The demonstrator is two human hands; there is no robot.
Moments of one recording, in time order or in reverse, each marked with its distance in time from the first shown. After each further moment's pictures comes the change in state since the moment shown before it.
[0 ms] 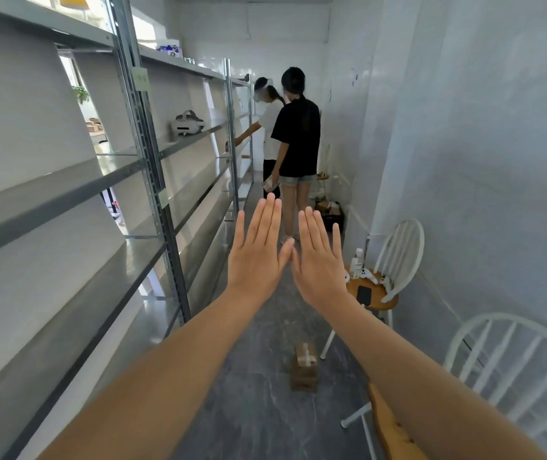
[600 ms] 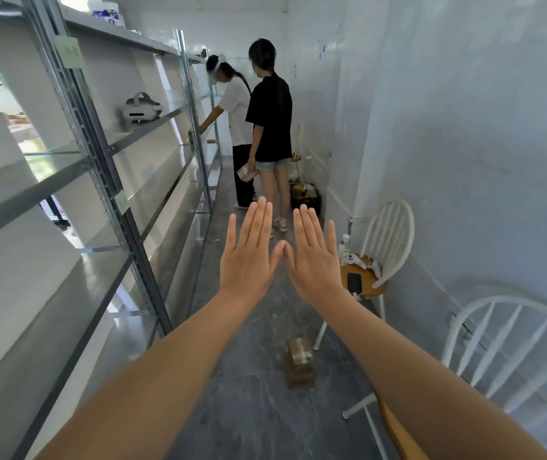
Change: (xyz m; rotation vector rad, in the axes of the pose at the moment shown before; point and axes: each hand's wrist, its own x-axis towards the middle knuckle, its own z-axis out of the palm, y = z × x) left_hand 0.057 -0.047 0.116 -0.048 -0.064 0.082; right_hand 0.064 0.016 0.091 -0.056 -0.083 0.124
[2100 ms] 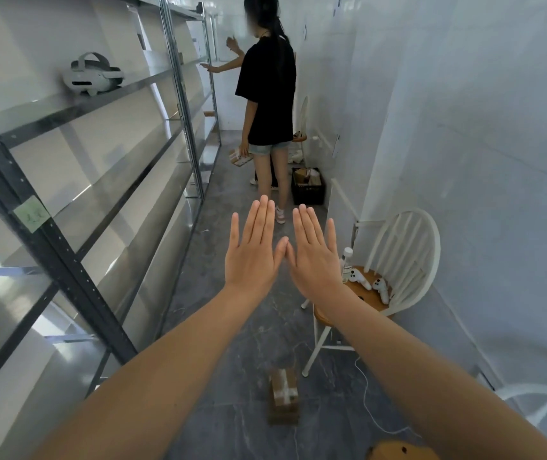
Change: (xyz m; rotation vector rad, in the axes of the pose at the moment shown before) left_hand 0.206 0.037 0.246 -0.045 -0.126 -0.078; right_hand 0.210 0.166 0.188 0.012 -0.122 -0.039
